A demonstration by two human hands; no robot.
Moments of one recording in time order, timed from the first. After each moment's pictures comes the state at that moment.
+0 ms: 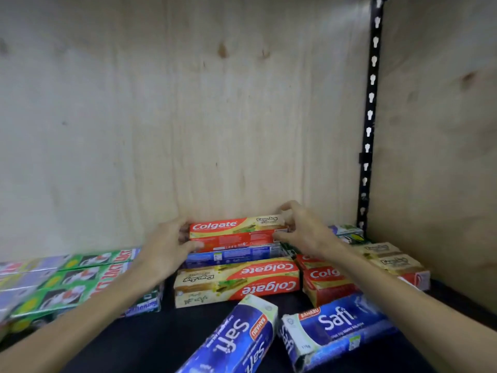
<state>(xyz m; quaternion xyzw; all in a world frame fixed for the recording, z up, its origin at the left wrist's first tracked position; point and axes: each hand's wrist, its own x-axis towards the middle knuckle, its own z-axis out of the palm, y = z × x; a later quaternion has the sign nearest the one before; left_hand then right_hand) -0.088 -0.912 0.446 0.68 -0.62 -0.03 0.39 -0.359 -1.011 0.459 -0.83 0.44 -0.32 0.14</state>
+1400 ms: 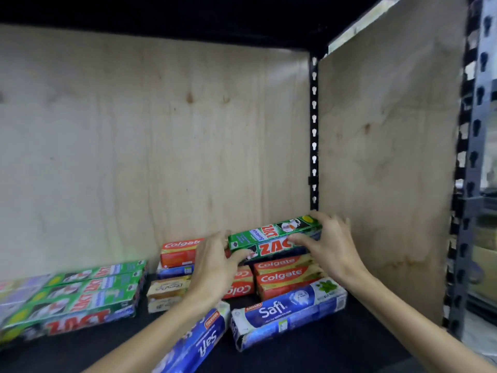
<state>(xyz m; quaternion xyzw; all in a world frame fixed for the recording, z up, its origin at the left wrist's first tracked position) -0.257 -0.885 0.458 0.63 -0.60 -0.03 0.50 -0.482 -0.935 0.478 -0.71 0.52 -0.47 0.07</state>
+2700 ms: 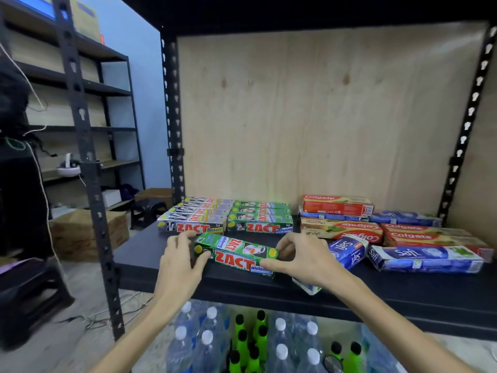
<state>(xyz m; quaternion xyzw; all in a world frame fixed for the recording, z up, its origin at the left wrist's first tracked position) -0.022 -0.566 0.380 0.79 -0.42 0.10 0.43 -0.251 -0.714 0.438 -0.90 0.34 -0.23 0.18</state>
